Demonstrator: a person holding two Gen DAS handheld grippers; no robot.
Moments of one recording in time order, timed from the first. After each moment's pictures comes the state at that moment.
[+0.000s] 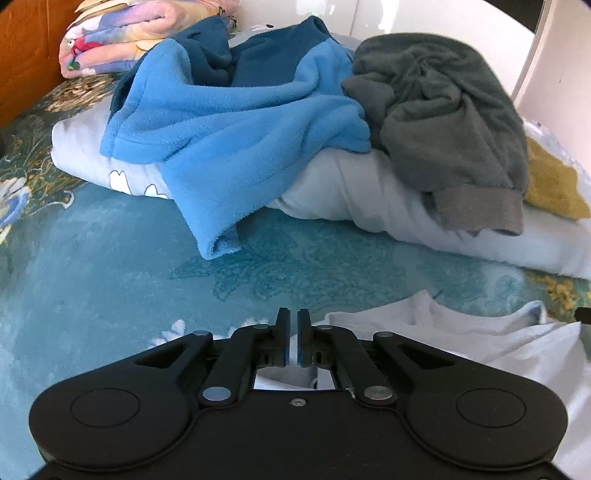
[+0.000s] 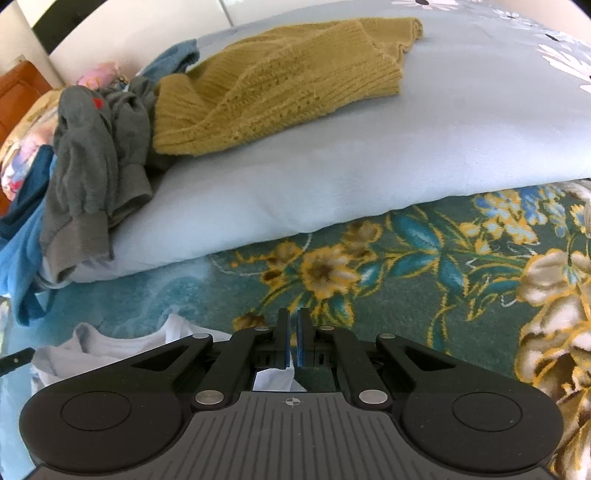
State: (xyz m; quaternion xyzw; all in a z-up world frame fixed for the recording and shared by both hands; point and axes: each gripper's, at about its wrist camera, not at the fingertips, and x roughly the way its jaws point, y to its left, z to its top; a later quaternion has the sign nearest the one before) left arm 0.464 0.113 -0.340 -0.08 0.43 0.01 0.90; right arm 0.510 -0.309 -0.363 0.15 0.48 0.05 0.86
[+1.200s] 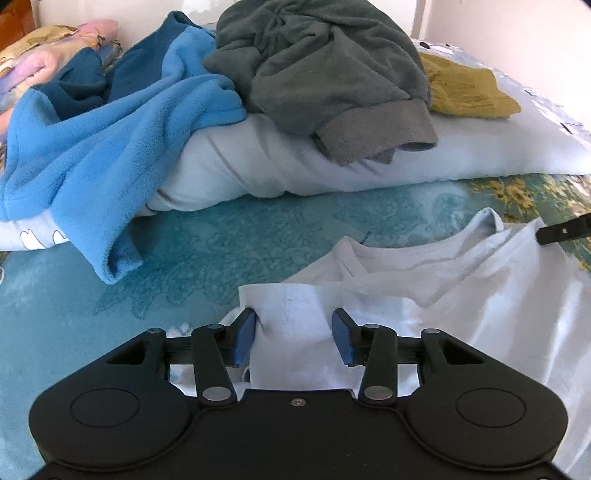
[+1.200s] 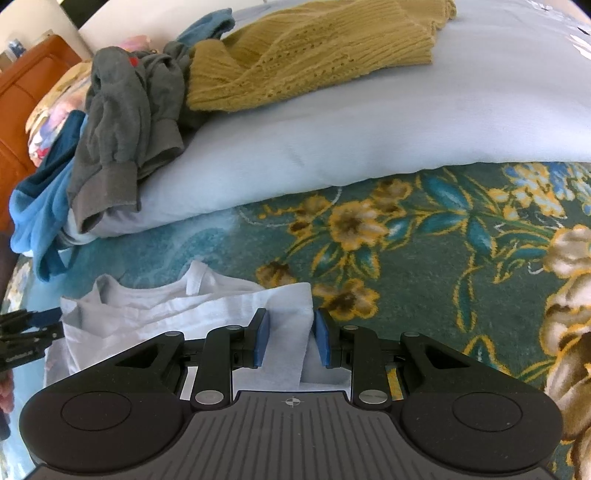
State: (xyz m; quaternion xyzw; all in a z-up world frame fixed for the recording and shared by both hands) left arm 0.468 0.056 -0.357 0.05 0.44 -0.12 0.89; right arm 0.494 -0.303 -0.376 0.14 0.51 0.11 0.84
